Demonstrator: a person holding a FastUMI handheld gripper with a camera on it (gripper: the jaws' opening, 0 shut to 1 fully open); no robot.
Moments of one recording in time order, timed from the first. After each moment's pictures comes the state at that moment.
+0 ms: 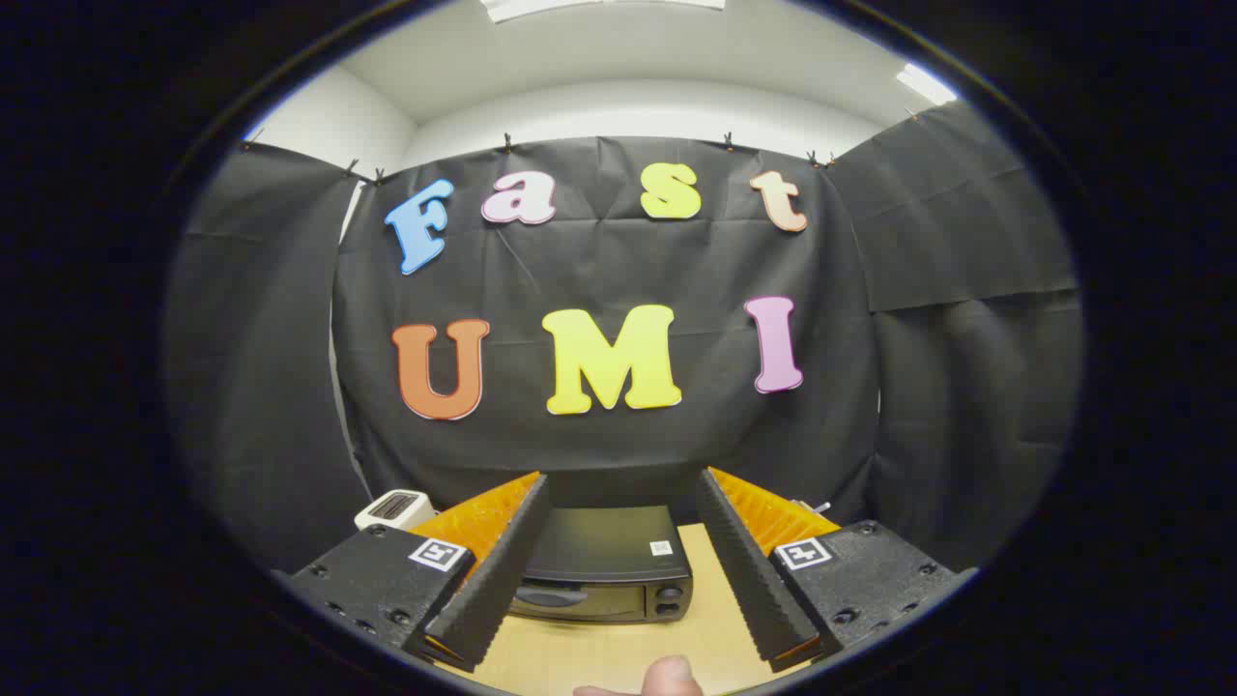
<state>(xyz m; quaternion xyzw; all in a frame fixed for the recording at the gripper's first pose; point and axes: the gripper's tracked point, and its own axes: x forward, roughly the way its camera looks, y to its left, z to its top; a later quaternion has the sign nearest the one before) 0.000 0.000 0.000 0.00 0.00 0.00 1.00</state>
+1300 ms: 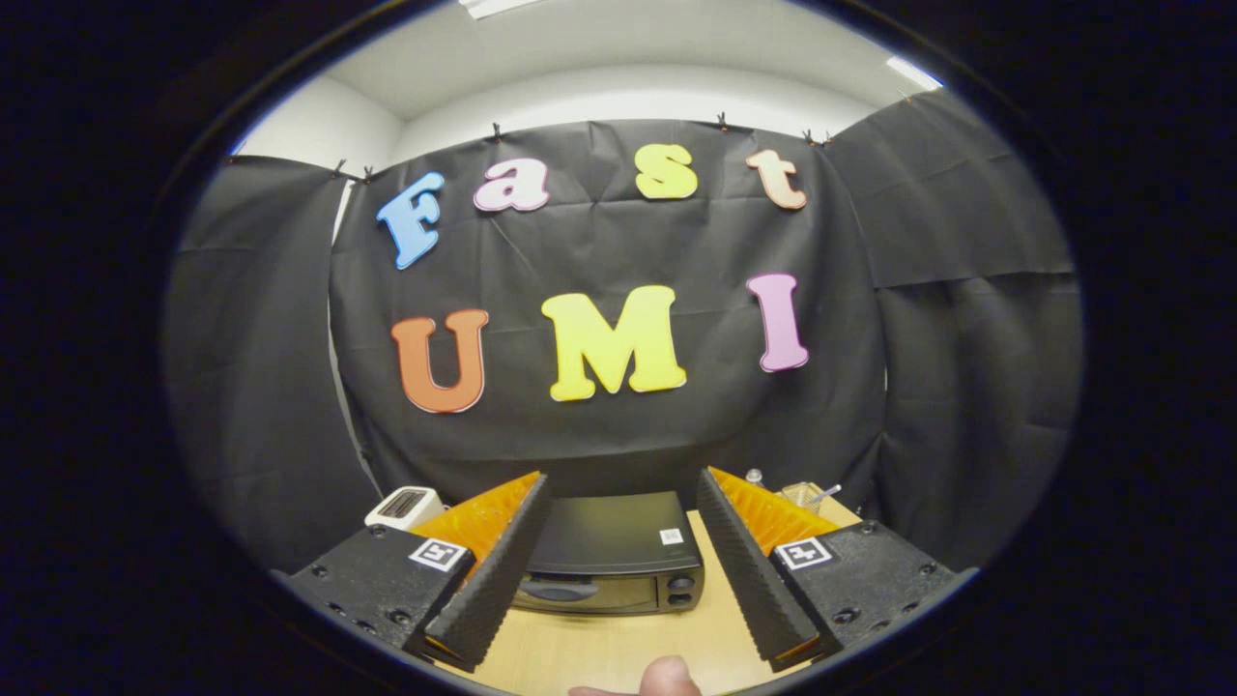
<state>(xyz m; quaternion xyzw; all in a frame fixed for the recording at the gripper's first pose) 0.013 0.004 -0.012 0.02 0.04 0.00 1.00</state>
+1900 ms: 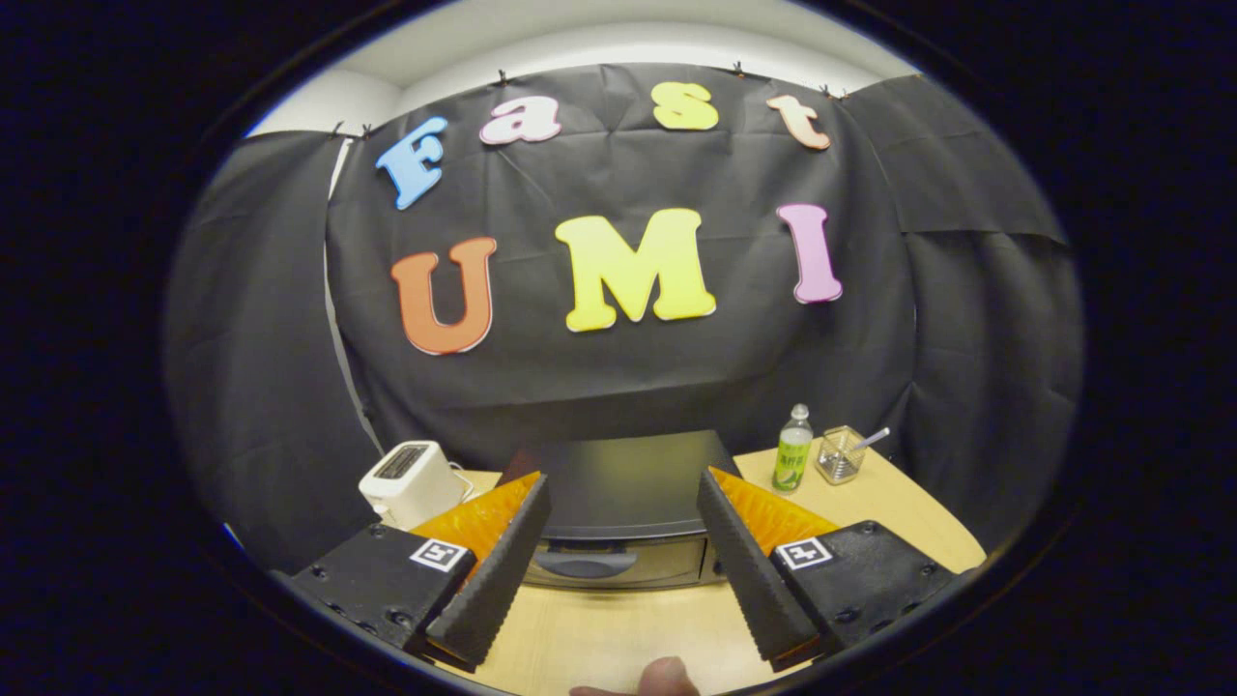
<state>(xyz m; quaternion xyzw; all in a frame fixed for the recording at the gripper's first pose) 0.075 0.050 -0.127 0.02 0.13 0.02 0.99</state>
